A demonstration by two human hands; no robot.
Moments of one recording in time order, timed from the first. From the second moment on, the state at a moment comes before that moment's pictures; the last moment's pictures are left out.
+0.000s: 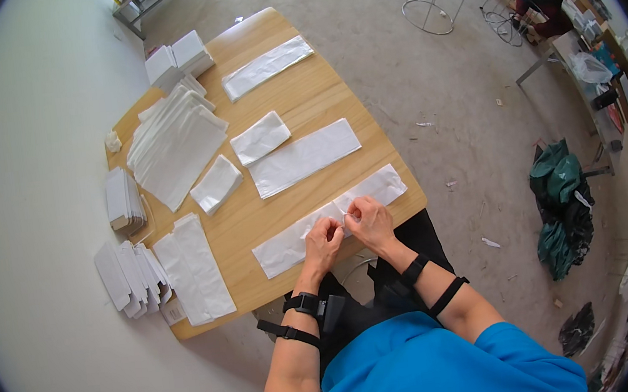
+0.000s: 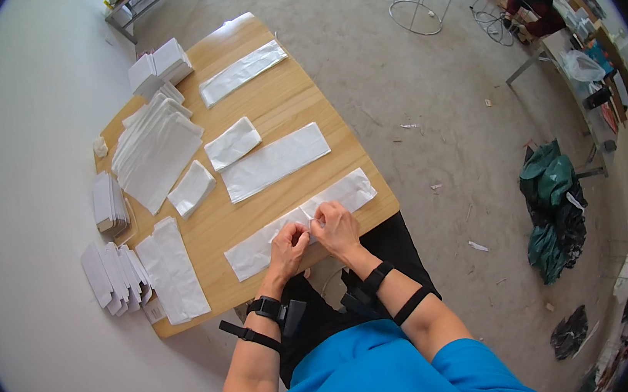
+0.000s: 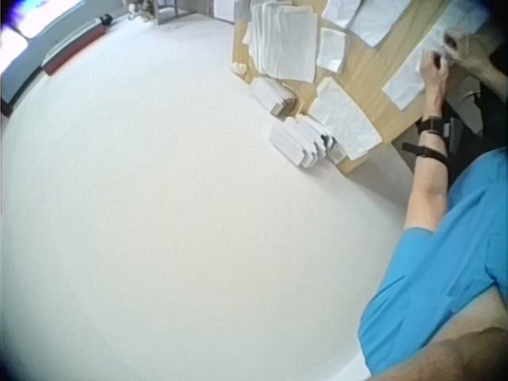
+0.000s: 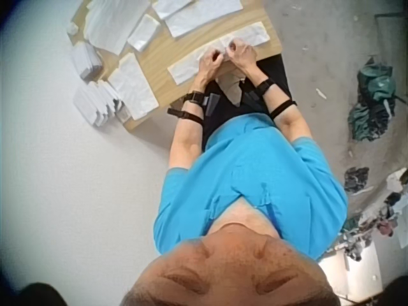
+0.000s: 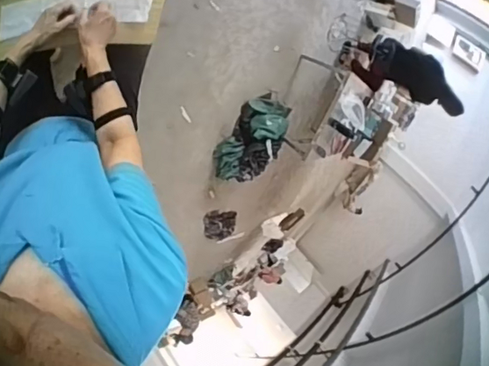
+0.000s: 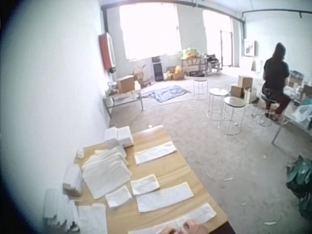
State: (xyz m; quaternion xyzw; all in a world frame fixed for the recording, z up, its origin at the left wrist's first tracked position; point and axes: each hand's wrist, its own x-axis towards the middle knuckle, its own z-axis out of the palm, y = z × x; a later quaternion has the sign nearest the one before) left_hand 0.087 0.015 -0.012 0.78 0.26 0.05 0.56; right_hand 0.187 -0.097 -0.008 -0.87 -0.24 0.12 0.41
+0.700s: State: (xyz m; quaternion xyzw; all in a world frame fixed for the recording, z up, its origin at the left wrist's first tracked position) left_hand 0.084 0.020 -0.014 0.76 0.27 0.04 0.59; right_hand 0.183 -0.101 0.010 -0.77 -0.12 0.22 0.58
